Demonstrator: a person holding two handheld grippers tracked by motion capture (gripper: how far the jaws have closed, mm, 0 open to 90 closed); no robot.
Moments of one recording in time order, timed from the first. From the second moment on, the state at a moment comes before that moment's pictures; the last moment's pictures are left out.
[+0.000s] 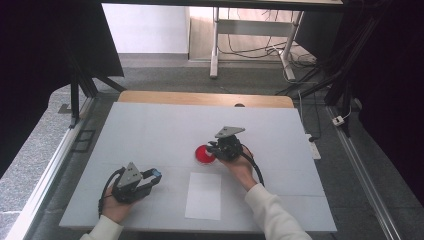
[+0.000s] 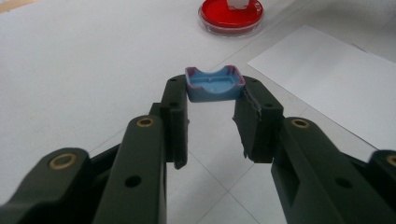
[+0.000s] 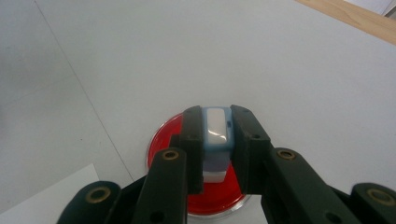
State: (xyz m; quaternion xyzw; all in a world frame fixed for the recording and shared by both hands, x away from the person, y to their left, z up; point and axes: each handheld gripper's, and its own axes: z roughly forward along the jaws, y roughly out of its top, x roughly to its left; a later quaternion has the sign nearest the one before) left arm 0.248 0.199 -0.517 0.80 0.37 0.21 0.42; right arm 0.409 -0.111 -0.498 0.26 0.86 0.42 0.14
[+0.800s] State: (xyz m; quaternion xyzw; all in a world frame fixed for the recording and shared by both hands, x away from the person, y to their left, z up) left arm 0.247 0.198 -0.517 0.80 0.37 0.21 0.43; right arm 0.411 -0.112 -0.503 0.27 0.86 0.42 0.13
